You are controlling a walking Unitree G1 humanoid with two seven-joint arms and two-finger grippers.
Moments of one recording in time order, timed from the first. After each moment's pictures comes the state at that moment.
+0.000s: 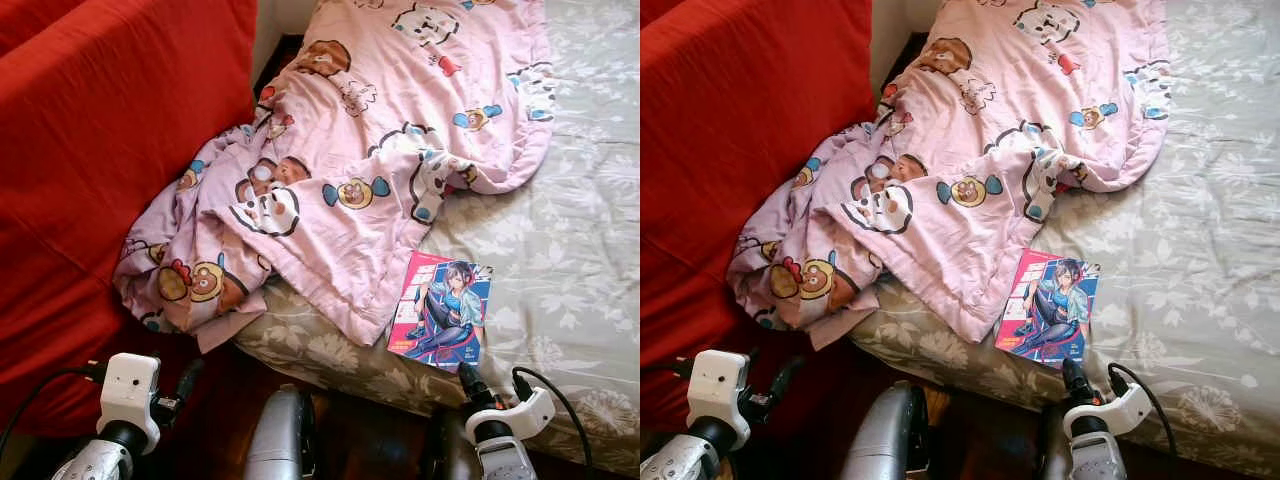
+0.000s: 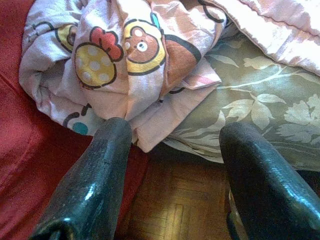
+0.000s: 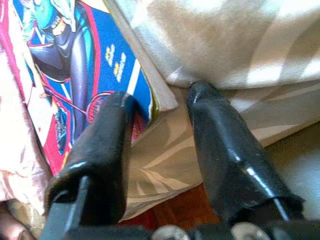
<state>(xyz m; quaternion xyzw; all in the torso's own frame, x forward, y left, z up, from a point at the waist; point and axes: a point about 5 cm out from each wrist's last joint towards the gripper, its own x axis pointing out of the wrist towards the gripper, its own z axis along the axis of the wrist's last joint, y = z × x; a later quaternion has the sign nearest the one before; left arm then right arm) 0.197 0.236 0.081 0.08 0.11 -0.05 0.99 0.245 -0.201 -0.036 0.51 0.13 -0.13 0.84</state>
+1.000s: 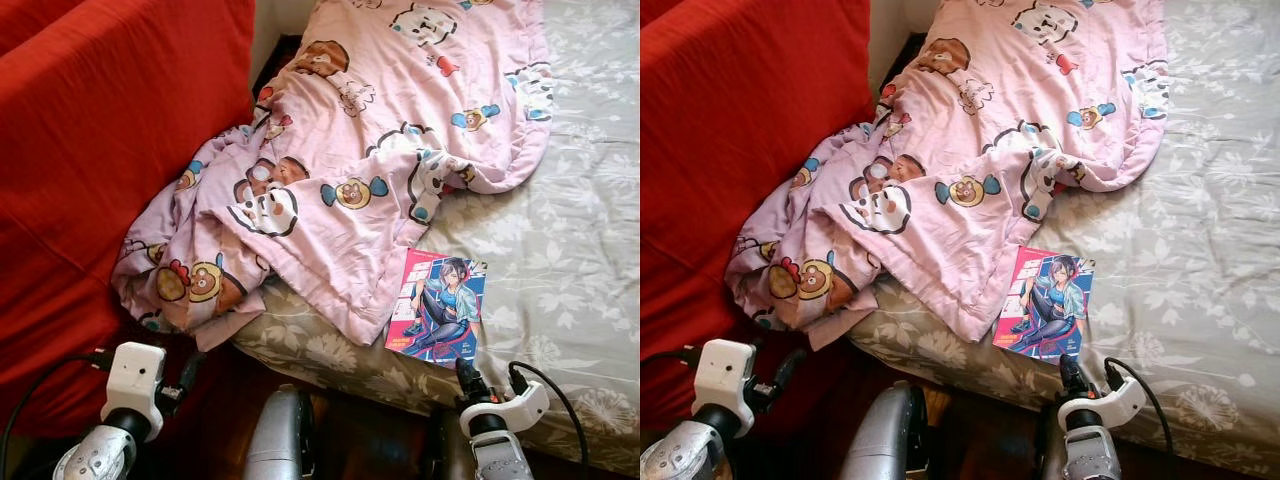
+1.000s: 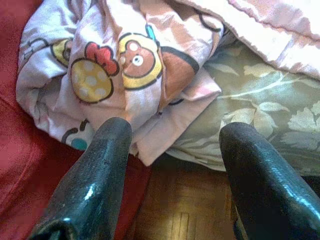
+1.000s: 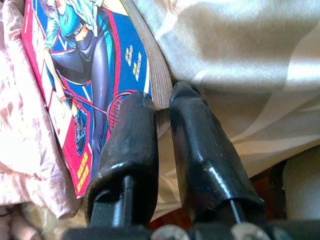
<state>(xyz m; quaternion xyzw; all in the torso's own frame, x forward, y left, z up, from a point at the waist) 0.217 0.234 0.083 0.10 0.10 -0.06 0.99 0.251 -0.193 -0.029 0.50 0.10 -0.12 0.85</state>
